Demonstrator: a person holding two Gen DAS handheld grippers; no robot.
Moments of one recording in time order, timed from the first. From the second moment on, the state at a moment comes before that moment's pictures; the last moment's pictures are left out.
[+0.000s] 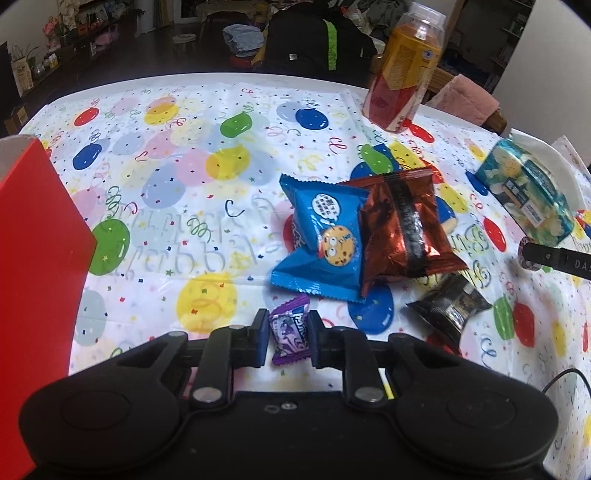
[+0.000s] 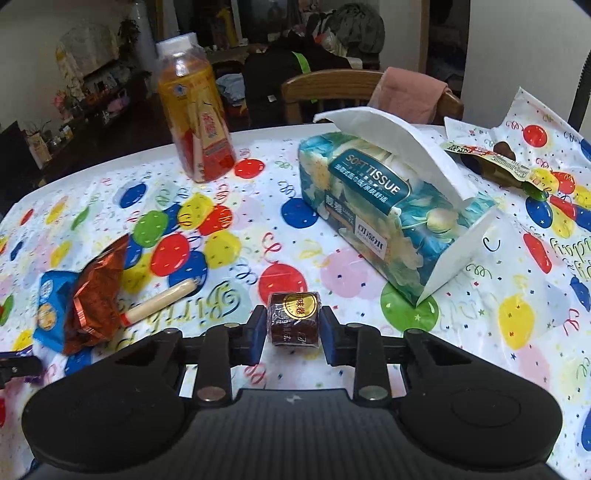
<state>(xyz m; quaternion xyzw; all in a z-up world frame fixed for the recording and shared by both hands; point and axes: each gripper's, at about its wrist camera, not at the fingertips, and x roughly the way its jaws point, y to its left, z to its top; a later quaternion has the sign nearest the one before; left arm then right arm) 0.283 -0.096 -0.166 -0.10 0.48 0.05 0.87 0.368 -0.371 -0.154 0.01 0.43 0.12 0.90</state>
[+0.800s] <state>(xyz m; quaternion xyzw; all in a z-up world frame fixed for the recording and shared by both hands) 0.226 -0.079 -0.108 -0.13 0.47 -0.01 0.87 0.261 -0.322 -0.074 0.00 0.41 0.22 0.89</state>
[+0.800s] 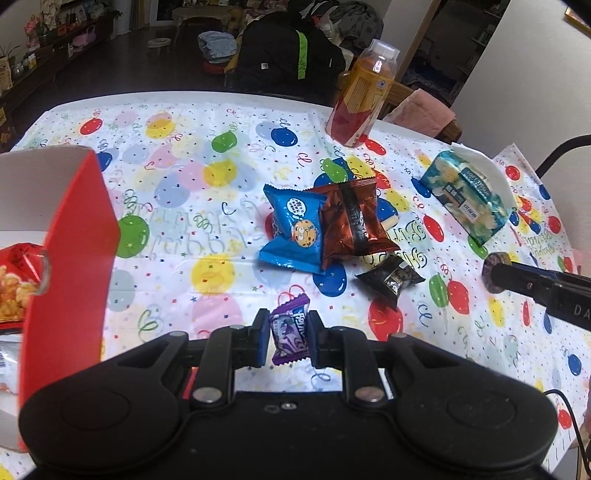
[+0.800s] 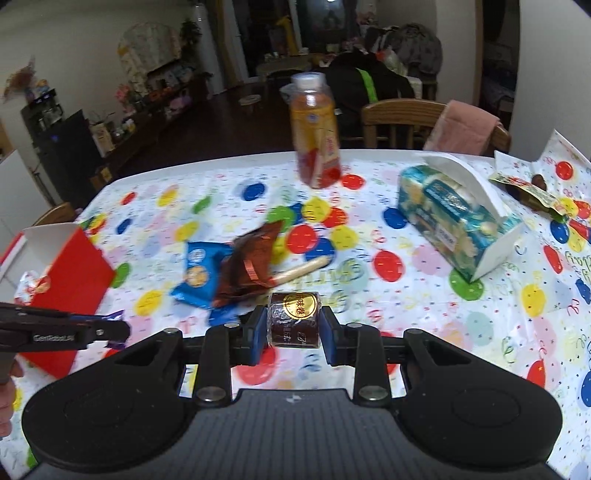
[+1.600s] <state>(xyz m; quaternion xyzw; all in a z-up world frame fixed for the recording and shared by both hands) 0.158 0.037 -0.052 -0.12 0.42 -0.02 0.90 0.175 -0.156 -0.017 -0.04 0.37 0.31 0.87</state>
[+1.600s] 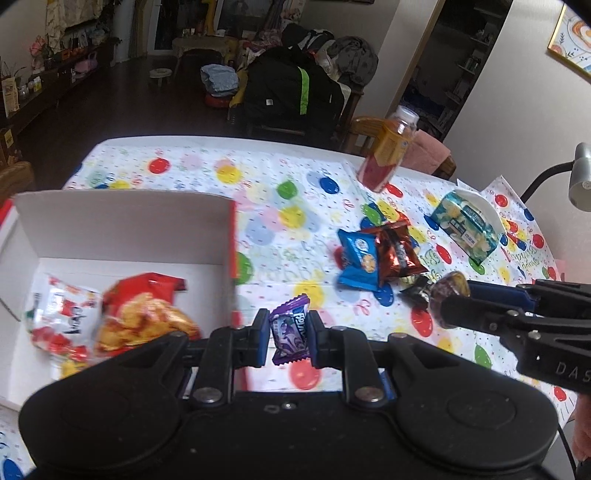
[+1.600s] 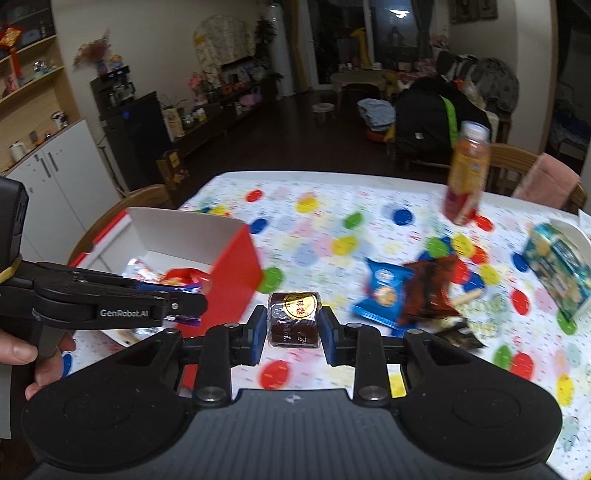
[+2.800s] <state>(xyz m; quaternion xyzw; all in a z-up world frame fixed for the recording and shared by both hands) 0.182 0.231 -0.083 -0.11 0.44 0.07 0.89 0.165 0.048 -0.076 -0.14 0.46 0.36 0.80</state>
